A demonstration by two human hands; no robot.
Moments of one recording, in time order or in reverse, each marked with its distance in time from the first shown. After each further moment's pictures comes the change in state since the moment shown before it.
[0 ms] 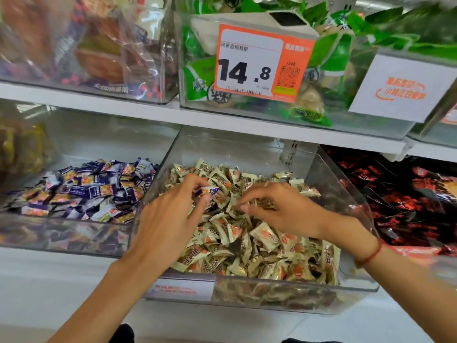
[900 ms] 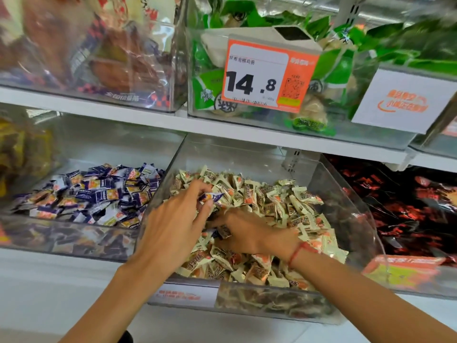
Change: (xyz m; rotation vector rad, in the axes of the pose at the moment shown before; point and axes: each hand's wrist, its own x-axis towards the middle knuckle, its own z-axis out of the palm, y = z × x) left_hand 0.000 0.004 -0.006 0.015 -0.030 -0.026; right_hand 0.051 0.001 0.071 -0.261 -0.204 0.010
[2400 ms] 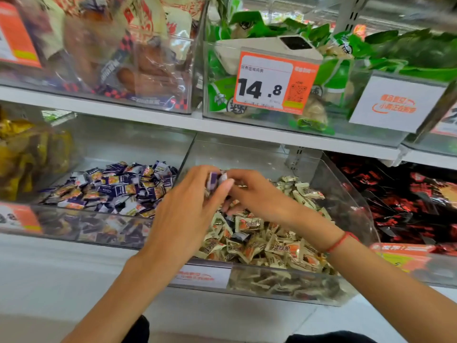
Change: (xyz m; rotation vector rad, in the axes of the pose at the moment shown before) left_hand -0.009 0.020 -0.038 -0.210 0.078 -0.022; right_hand -0.029 -0.053 -0.068 0.901 0.242 0.073
